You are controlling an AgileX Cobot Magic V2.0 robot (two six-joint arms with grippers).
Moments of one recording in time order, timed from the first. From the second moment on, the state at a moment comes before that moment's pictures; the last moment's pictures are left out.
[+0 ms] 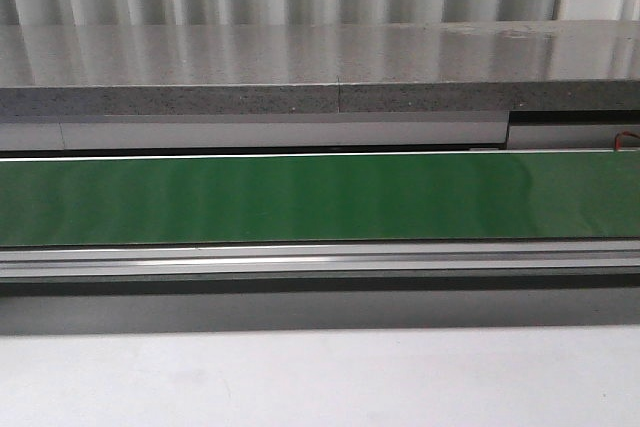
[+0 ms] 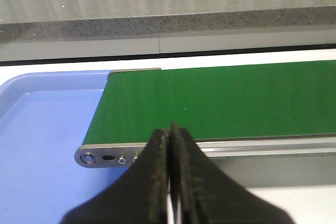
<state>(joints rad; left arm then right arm) -0.03 0.00 0.00 0.07 0.27 -0.01 -0.22 1.27 -0.97 0.05 0.84 0.00</state>
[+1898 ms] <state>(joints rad) -0.03 0.00 0.00 0.07 0.27 -0.01 -0.43 1.73 -1.37 0.02 0.97 -0.04</state>
